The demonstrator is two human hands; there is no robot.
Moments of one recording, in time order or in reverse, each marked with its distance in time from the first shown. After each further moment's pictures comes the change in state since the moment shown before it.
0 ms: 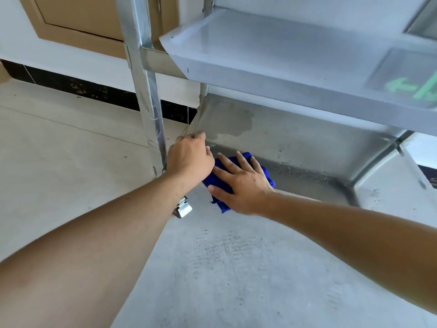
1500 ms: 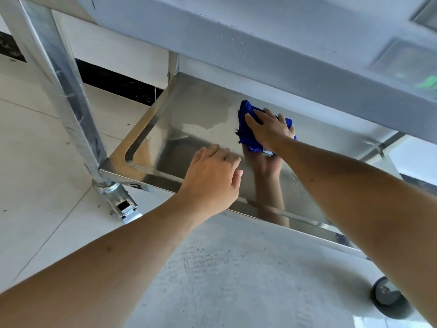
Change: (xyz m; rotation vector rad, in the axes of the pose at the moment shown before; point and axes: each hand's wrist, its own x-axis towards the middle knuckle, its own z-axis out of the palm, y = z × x) left_hand -0.009 0.082 0.078 -0.068 -0.143 0.335; right_hand 0.104 0.197 -0.022 0.145 0.140 0.598
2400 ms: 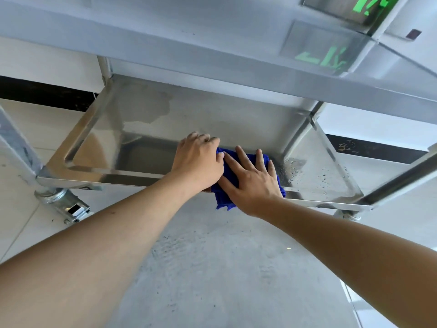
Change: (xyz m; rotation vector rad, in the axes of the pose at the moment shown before) left_hand 0.025 0.077 0.007 -0.079 -0.059 0.045; right_hand -0.213 0.072 0.004 -0.098 0.023 -0.078
